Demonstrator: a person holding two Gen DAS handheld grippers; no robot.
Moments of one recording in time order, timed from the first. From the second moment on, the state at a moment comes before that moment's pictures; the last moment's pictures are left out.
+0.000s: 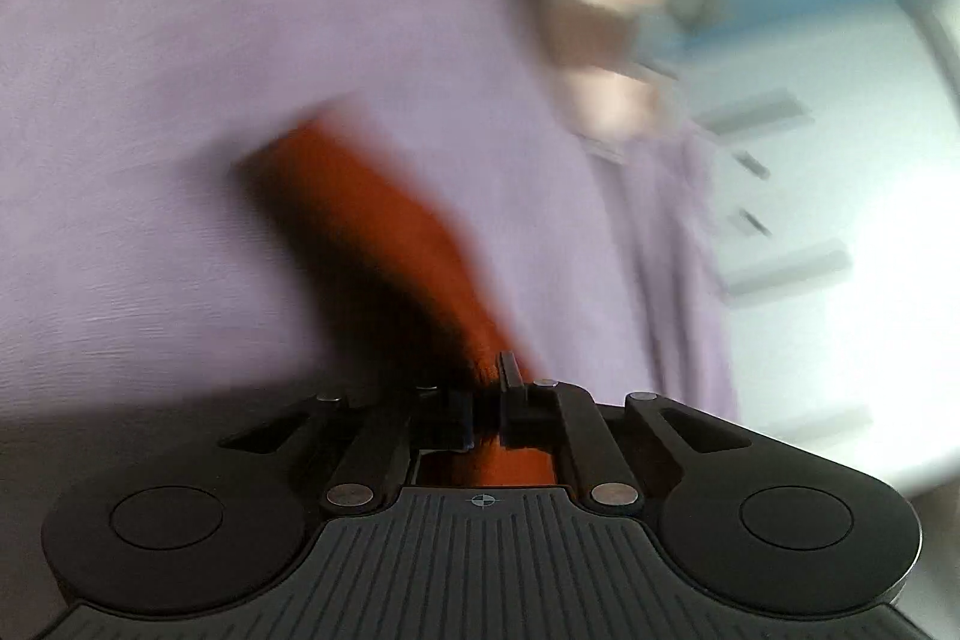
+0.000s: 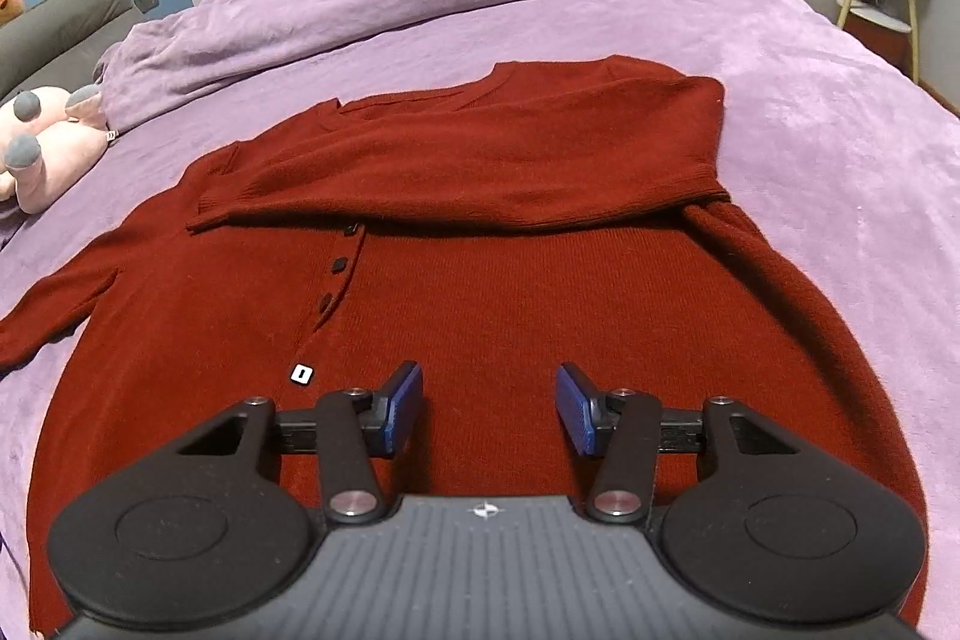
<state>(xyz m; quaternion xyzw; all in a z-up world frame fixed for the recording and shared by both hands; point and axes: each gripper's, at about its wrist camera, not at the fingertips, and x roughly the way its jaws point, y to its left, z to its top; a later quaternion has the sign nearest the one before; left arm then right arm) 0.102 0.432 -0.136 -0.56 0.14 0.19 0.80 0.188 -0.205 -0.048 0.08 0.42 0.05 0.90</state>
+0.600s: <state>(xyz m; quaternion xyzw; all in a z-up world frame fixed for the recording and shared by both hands) 0.212 0.139 -0.077 -0.16 0.35 -0.04 0.92 0.211 -0.225 -0.028 0.15 0.40 0.11 0.90</state>
